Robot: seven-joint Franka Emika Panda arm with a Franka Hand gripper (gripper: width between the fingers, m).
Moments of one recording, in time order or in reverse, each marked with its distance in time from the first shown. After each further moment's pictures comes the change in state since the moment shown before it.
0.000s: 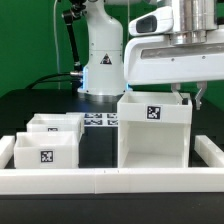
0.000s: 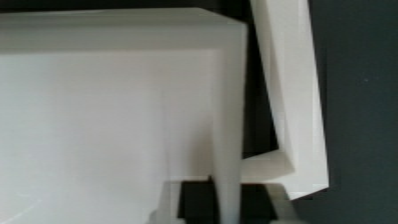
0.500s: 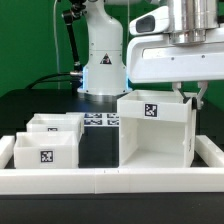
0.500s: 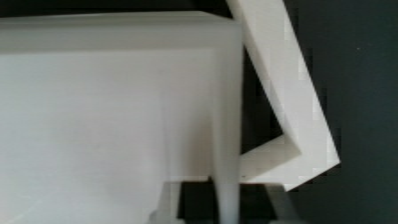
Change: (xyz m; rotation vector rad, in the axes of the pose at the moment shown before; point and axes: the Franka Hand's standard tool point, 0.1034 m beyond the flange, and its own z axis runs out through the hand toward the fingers) arm 0.000 -0.003 0.000 0.005 0.005 0.265
